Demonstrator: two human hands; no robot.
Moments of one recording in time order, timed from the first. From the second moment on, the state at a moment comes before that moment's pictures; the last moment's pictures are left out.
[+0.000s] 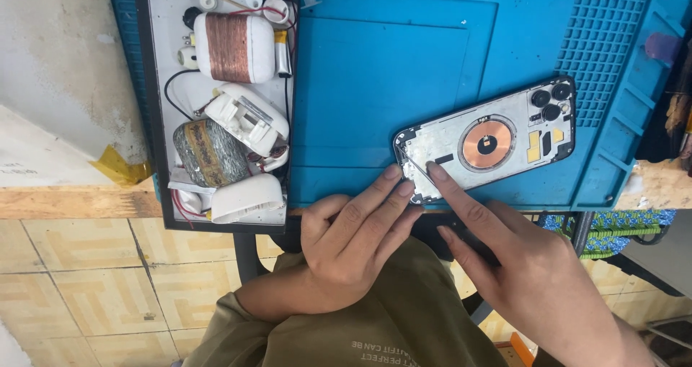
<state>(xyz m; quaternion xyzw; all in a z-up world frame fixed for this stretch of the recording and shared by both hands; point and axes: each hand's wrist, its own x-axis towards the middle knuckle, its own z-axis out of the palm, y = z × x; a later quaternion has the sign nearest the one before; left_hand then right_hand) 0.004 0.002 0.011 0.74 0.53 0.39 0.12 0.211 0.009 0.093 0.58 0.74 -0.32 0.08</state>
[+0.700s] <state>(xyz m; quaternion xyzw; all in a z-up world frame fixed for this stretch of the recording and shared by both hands) 0.004 0.000 0.009 0.74 0.54 0.38 0.12 0.203 0.005 0.093 0.61 0.71 -0.34 0.00</state>
